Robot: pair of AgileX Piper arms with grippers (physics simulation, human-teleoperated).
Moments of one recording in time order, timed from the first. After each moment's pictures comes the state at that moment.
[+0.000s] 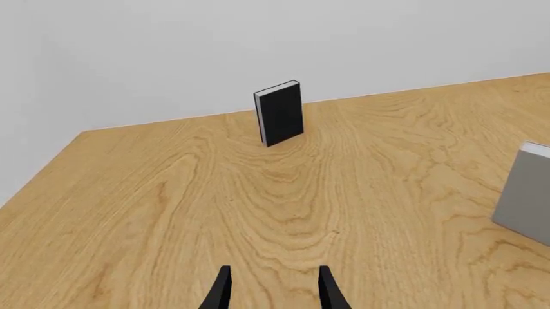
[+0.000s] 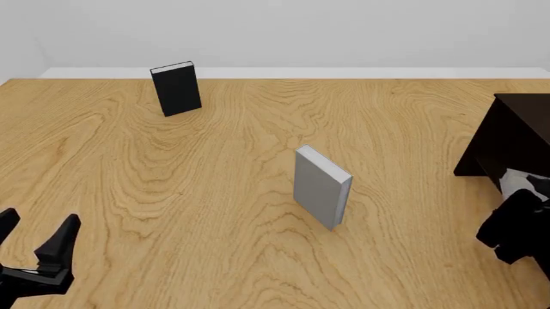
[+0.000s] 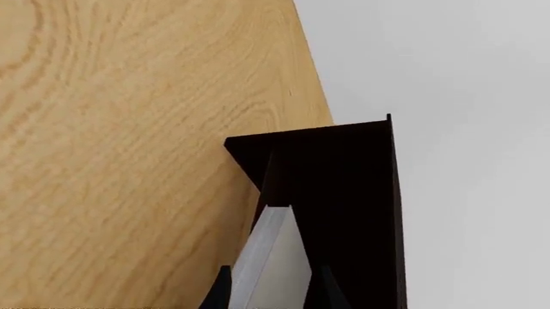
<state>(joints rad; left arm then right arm) -0.02 0.21 0.00 -0.06 0.12 -0.30 1.27 -0.15 -0.70 -1.32</state>
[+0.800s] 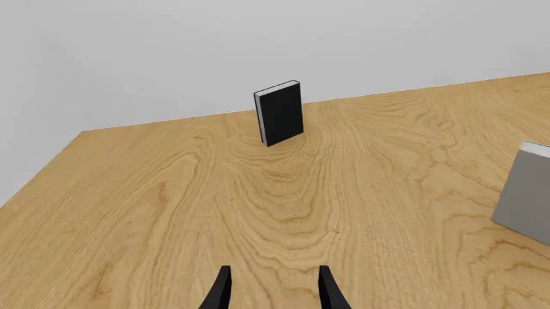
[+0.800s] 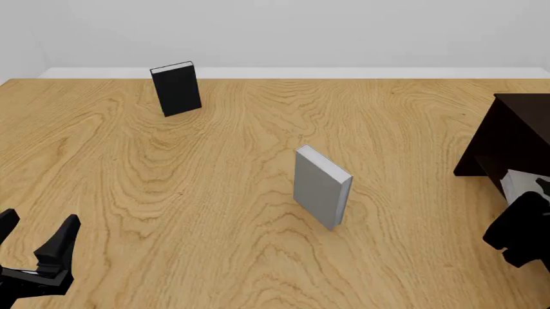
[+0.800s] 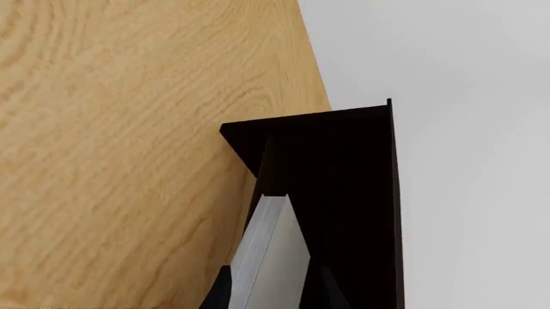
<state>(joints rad) -0.02 0.20 0.00 -0.05 0.12 -0.35 1.26 -0.15 -0.69 -1.33</state>
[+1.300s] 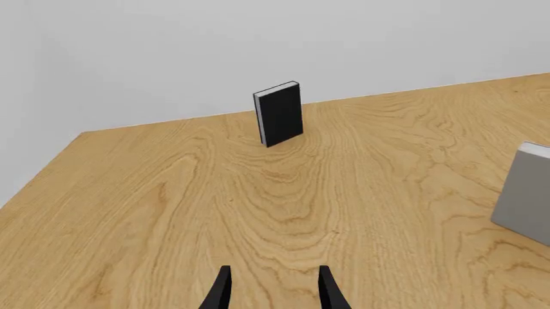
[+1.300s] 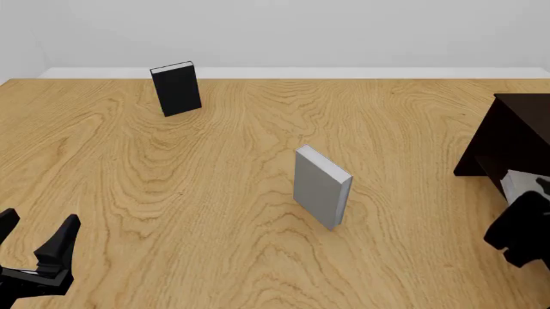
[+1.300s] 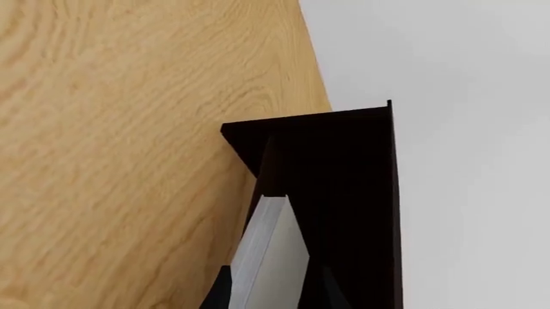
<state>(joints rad) -0.02 0.20 0.00 -0.05 0.12 -0.36 1.25 -0.15 -0.67 -1.33</state>
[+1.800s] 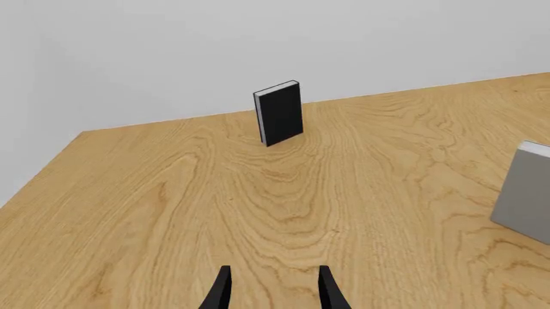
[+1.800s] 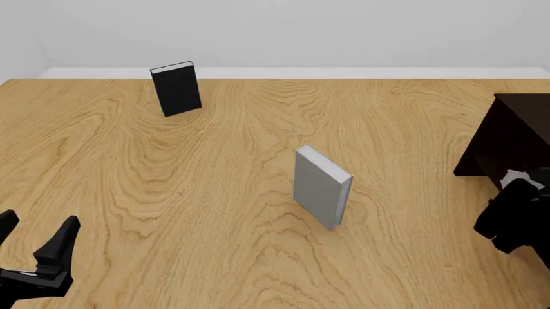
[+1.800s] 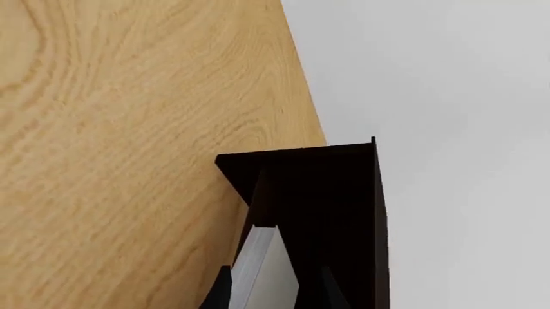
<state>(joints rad) -0.02 0.18 0.00 -0.03 0.12 -0.27 1.23 -0.20 -0.64 -1.33</state>
